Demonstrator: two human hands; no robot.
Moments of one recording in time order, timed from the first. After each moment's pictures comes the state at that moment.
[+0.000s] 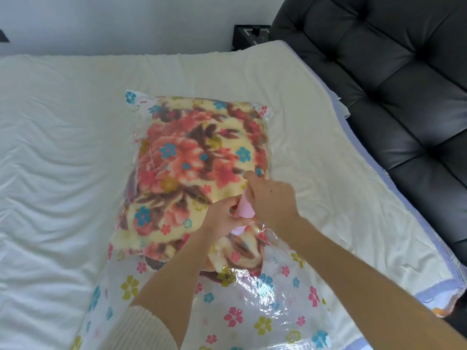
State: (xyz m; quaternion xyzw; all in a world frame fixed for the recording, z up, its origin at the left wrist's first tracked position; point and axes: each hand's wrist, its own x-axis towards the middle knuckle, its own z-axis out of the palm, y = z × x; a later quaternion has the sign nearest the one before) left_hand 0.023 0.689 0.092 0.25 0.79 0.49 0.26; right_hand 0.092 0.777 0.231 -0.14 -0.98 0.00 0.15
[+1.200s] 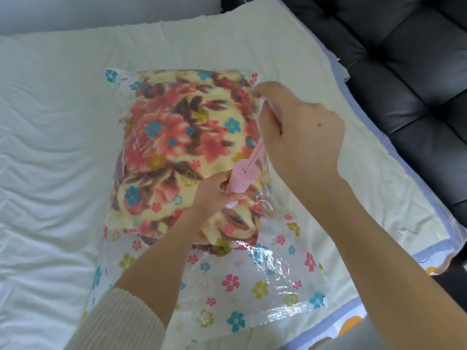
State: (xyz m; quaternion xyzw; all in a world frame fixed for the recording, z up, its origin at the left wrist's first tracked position) left_hand 0.028 0.692 0.098 0.25 0.81 0.46 0.24; right_hand 0.101 0.797 0.291 -0.19 -0.90 0.08 0.37
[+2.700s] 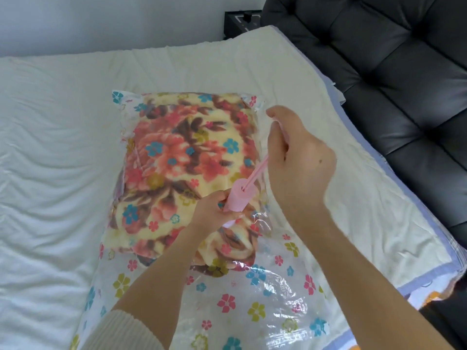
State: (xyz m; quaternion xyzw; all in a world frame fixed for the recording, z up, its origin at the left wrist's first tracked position) left_hand 0.025 0.695 0.098 0.23 0.81 0.48 0.26; right_hand 0.100 0.807 0.280 -0.21 -0.90 0.14 0.36
